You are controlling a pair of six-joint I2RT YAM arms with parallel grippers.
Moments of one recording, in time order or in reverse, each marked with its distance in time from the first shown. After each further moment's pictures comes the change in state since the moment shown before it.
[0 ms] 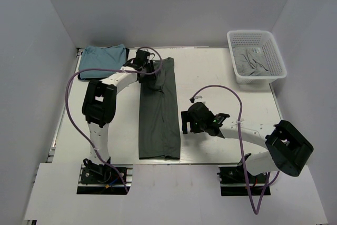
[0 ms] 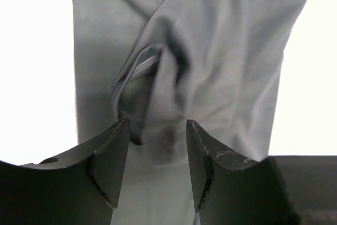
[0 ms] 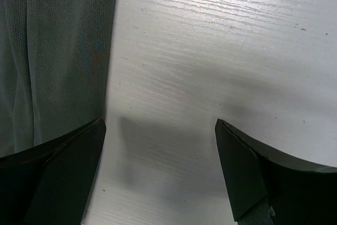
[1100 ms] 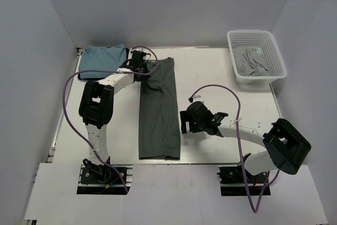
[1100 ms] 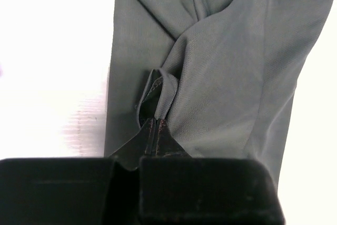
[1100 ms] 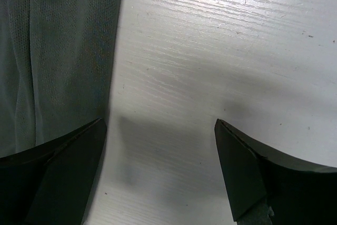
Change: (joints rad) left arm 0.027 -0.033 -0.058 0.100 -0.050 -0.011; right arm 0.000 0.027 0.018 0.004 -0.008 -0.012
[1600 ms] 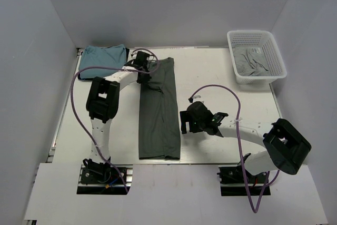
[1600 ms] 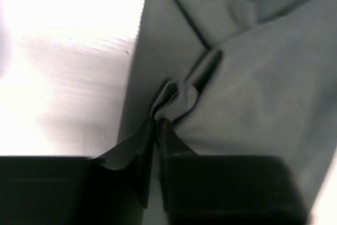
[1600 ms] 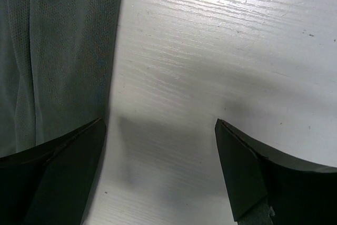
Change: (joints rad) left arm 0.000 0.122 0.112 -0.097 -0.095 -0.056; right arm 0.000 0.000 0.000 -0.002 -0.004 0.000
